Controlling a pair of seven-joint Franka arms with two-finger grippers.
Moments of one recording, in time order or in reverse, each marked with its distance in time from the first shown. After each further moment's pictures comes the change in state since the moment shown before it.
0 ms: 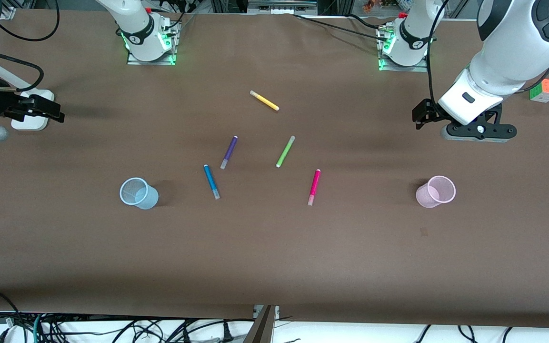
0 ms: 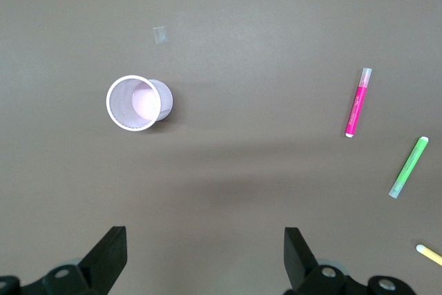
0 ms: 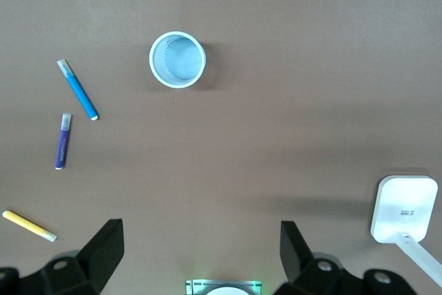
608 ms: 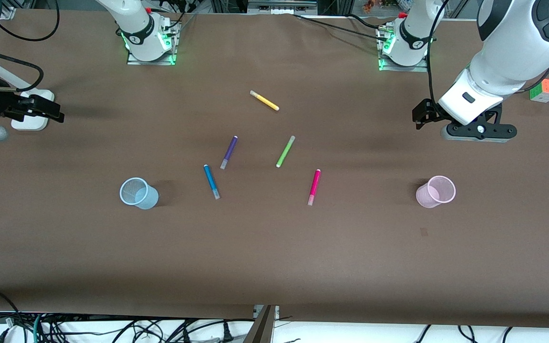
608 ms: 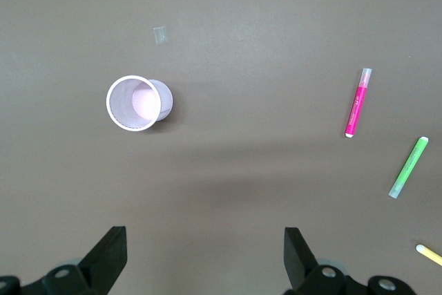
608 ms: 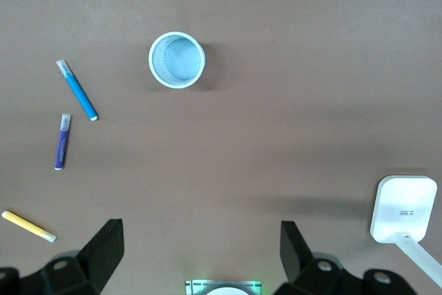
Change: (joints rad) left arm 0.000 0.000 0.000 0.001 0.000 0.000 0.000; right arm 0.000 0.000 0.000 0.000 -0.001 0.001 0.000
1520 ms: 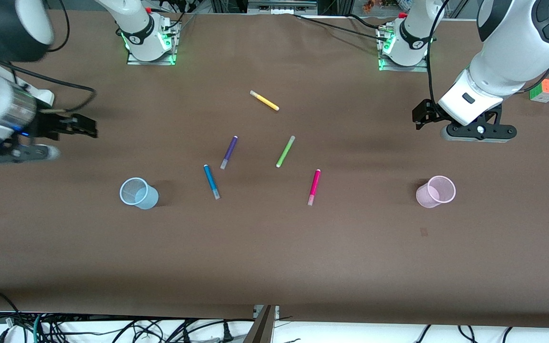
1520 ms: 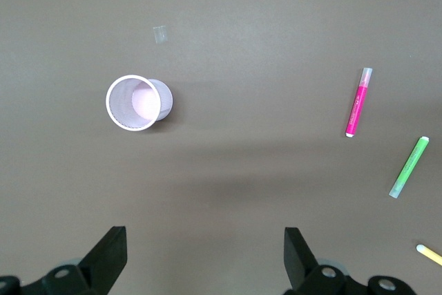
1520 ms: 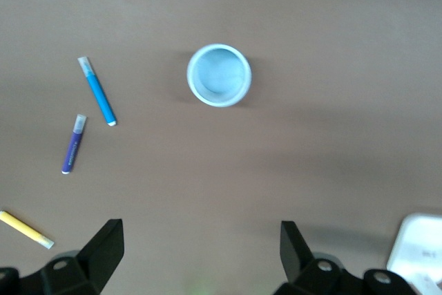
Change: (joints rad) left arm 0.000 0.005 -0.001 0.000 0.000 0.000 0.000; right arm 0.119 0.117 0.019 0.003 0.001 0.107 0.005
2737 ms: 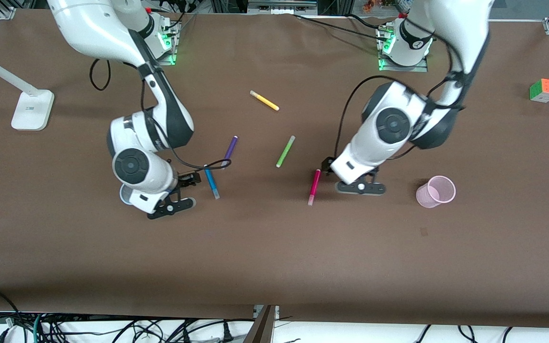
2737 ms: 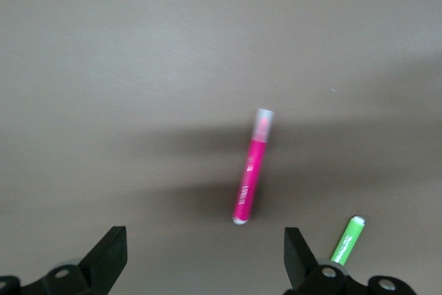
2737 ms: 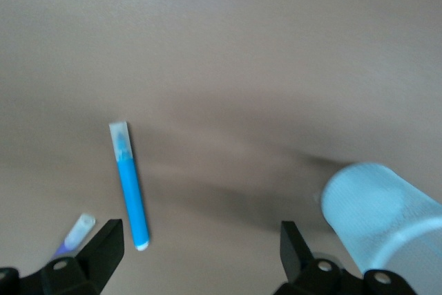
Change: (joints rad) left arm -0.163 0.495 -0.109 0.030 -0.005 0.515 -0.262; right arm 0.223 0.439 0.004 0.004 0.000 0.462 0.002
